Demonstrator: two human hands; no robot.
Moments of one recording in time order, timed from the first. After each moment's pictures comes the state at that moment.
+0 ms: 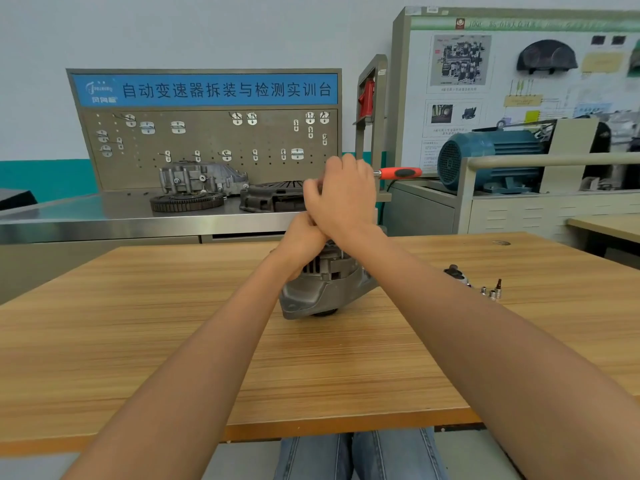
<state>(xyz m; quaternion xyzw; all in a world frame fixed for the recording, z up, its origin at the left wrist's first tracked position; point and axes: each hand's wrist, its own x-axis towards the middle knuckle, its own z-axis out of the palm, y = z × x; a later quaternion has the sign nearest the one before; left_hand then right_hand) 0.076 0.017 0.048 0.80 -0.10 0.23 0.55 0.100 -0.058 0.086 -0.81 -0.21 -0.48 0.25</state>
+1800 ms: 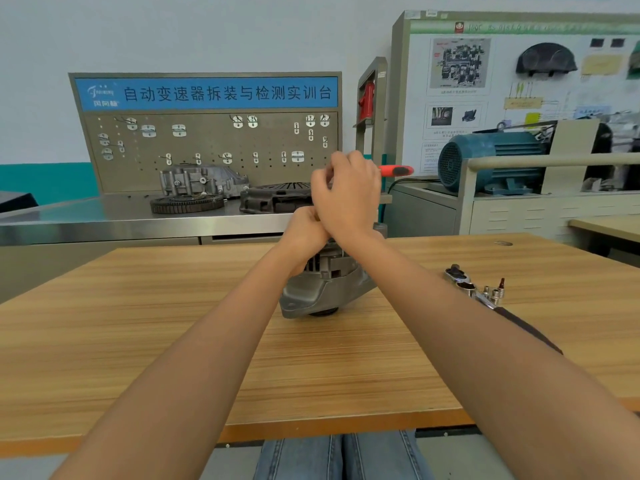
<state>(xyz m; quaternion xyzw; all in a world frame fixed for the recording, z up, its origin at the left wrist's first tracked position) 0.073 0.014 0.051 0.81 -0.07 0.21 0.54 0.101 -0.056 0.078 -0.75 -0.21 -0.51 0.38</state>
